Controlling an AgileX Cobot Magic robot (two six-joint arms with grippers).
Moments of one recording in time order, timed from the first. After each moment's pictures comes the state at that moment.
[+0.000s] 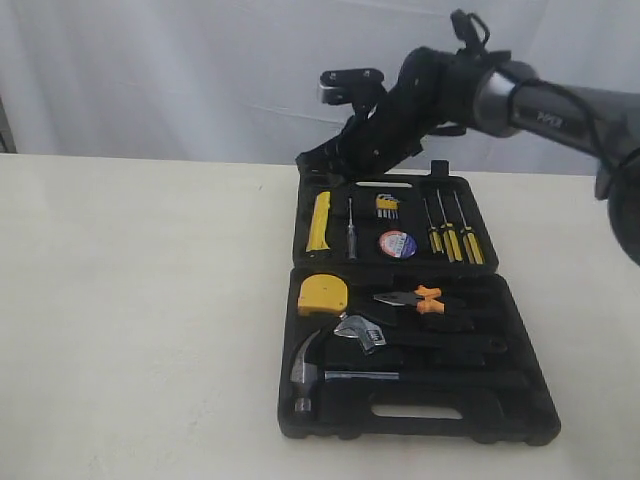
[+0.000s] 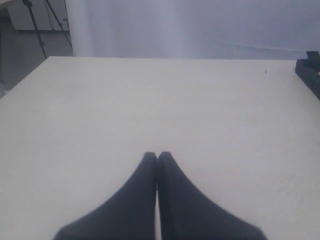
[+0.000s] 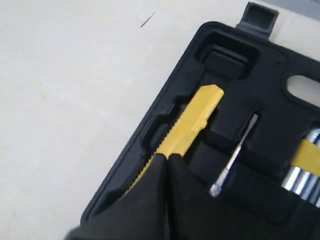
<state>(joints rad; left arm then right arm) 0.06 0.00 0.00 0.00 0.35 0.01 -0.02 2.31 -1.97 0.26 0.69 -0.24</state>
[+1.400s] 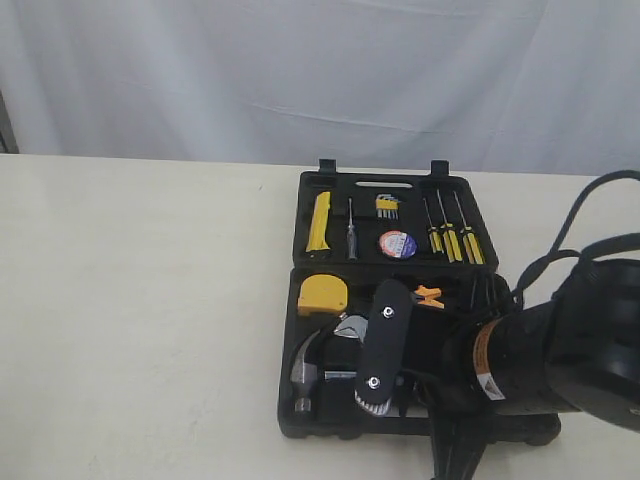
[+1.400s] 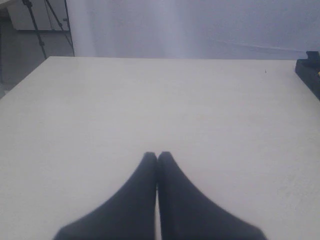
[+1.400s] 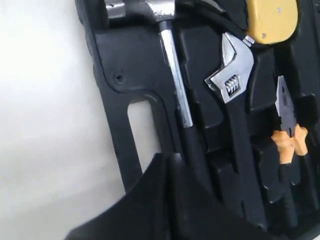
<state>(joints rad) 0.06 0.00 0.00 0.00 0.35 0.01 0.35 1.44 -0.67 -0.44 0.39 -0.24</state>
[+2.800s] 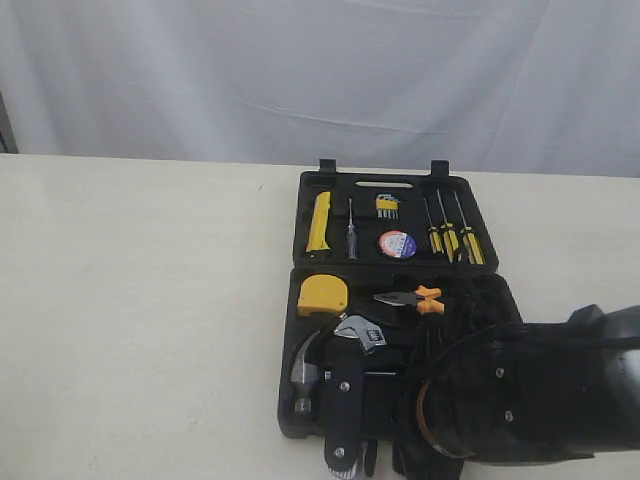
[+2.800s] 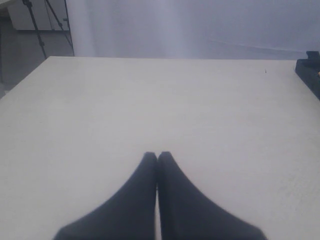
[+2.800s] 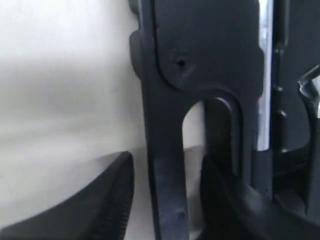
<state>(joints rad) 0.06 0.00 0.00 0.00 0.35 0.01 0.43 1.74 -0.67 -0.92 0.35 0.17</state>
